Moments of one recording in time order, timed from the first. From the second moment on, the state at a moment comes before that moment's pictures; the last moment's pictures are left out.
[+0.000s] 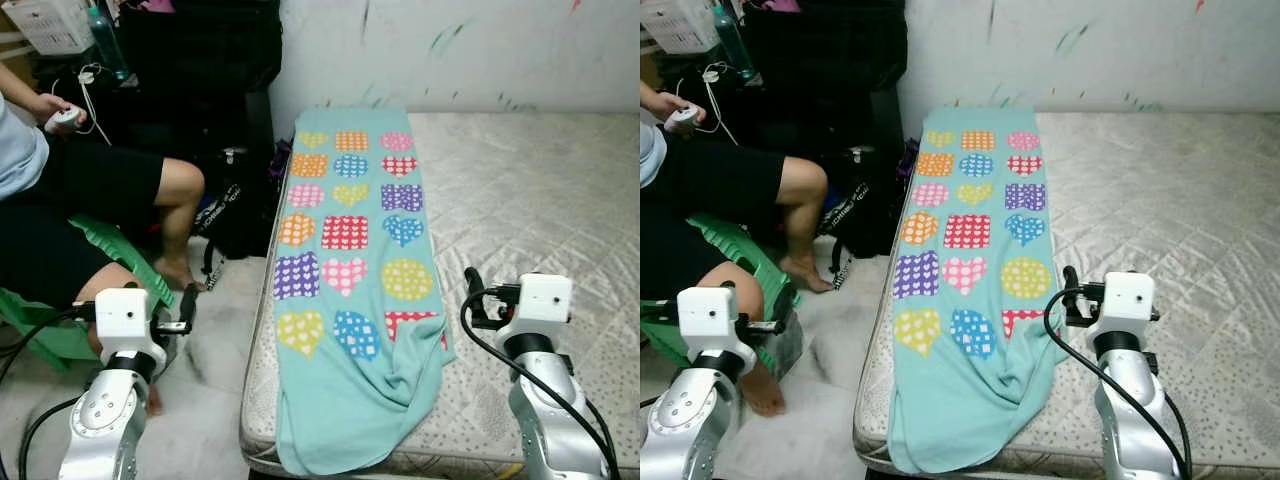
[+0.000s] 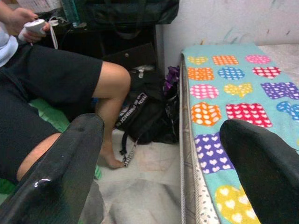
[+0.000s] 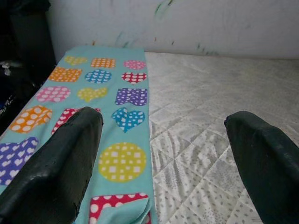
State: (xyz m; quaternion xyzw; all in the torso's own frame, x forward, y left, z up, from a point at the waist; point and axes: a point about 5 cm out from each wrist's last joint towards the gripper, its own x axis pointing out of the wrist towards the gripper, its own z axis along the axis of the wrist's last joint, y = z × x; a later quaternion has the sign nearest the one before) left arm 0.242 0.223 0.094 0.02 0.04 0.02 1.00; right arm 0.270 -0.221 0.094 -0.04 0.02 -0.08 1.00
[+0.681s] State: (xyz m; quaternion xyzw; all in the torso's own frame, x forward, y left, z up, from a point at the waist) left arm 0.247 0.204 0.090 0.00 0.03 0.00 1.00; right arm 0.274 -0.218 0.091 -0.04 0.03 -0.08 1.00
